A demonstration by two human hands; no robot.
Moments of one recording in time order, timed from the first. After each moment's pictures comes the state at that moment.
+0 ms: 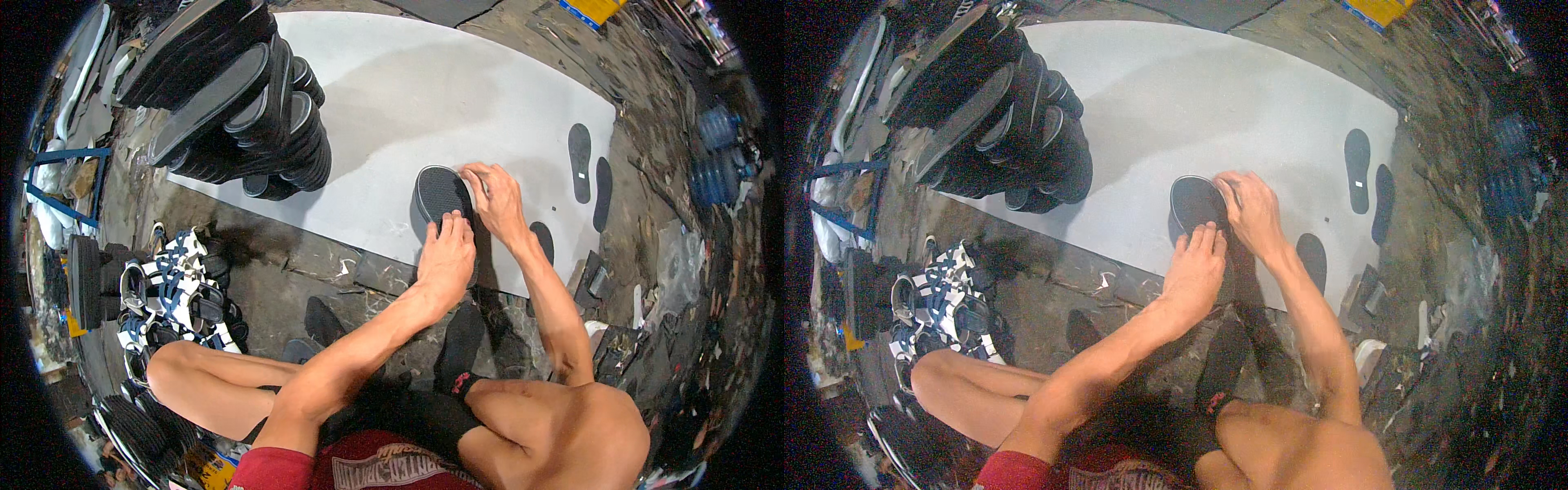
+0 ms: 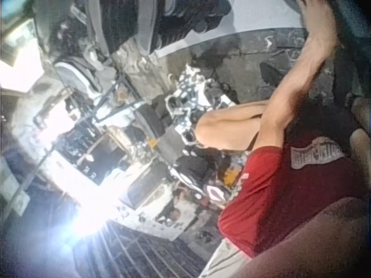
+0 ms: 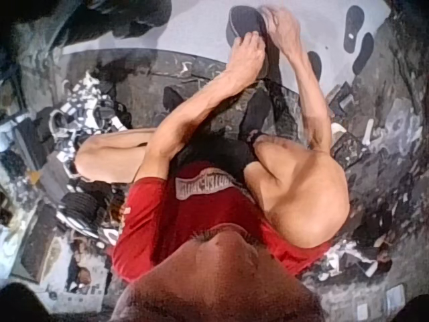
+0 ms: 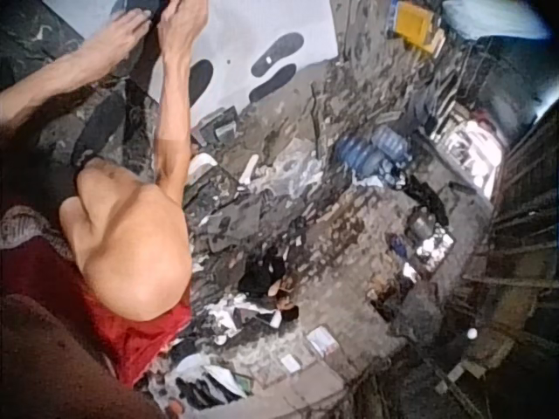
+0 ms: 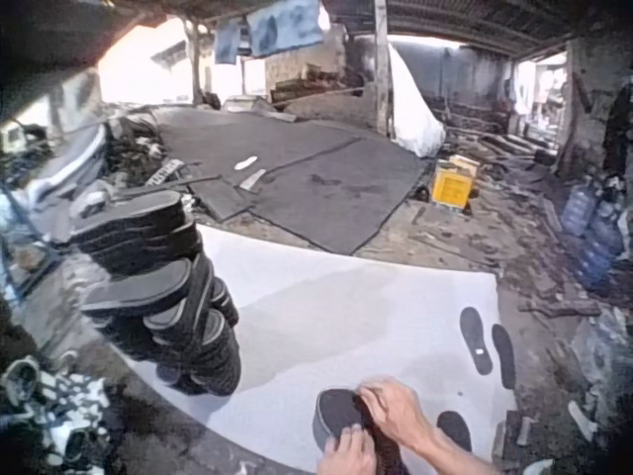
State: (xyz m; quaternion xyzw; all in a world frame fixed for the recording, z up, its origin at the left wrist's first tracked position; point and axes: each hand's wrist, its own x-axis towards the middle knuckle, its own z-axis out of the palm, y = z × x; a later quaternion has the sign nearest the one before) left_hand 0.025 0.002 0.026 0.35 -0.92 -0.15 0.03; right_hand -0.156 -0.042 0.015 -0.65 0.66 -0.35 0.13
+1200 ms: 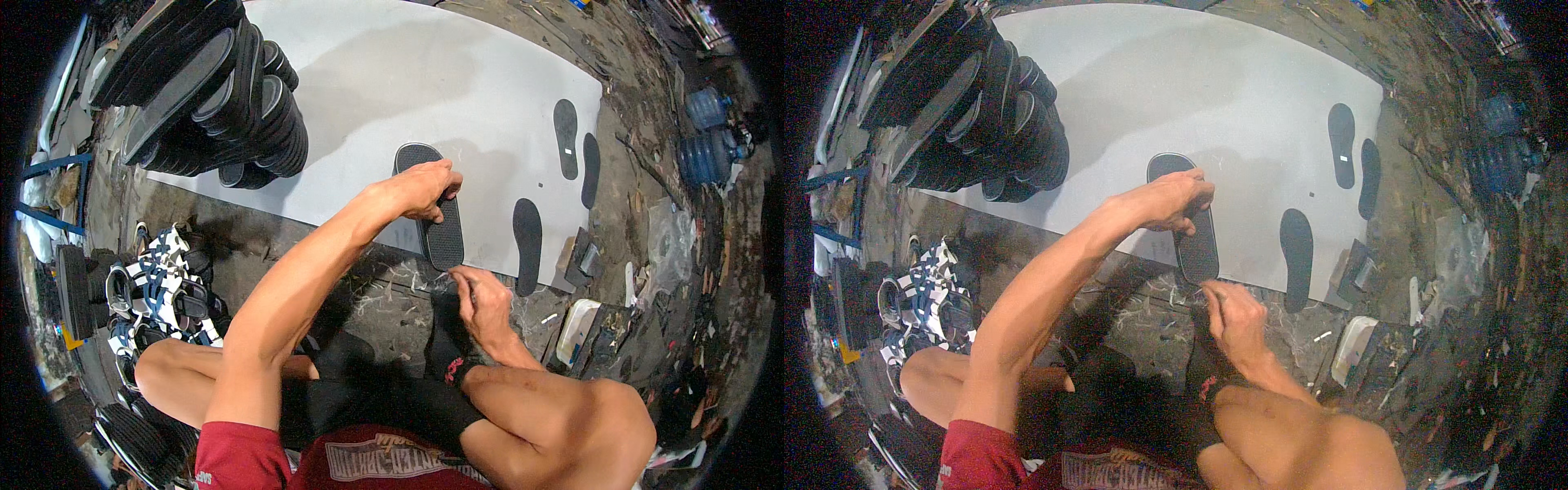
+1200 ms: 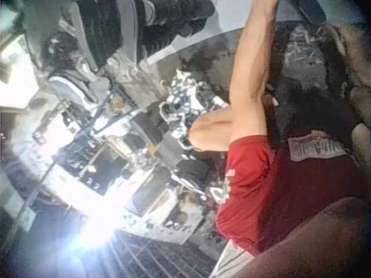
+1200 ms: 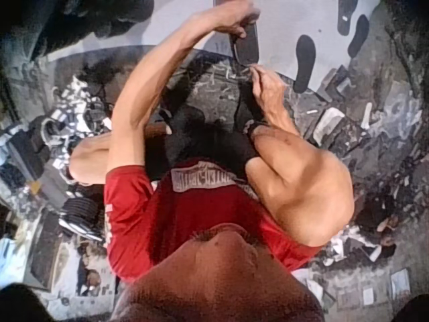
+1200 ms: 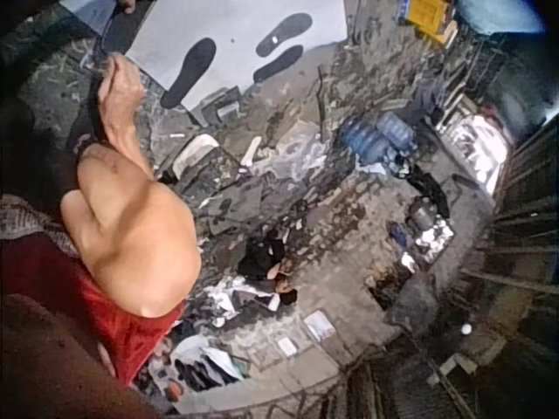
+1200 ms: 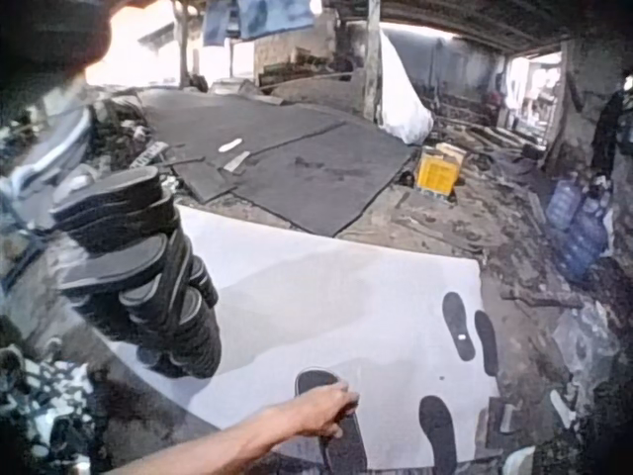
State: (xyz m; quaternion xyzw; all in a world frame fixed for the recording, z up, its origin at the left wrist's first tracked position) left_hand 0.011 -0.131 0.016 0.13 -0.91 -0.40 -0.07; right_hand -0.080 0.155 0.027 -0.60 0.71 -0.35 0.14
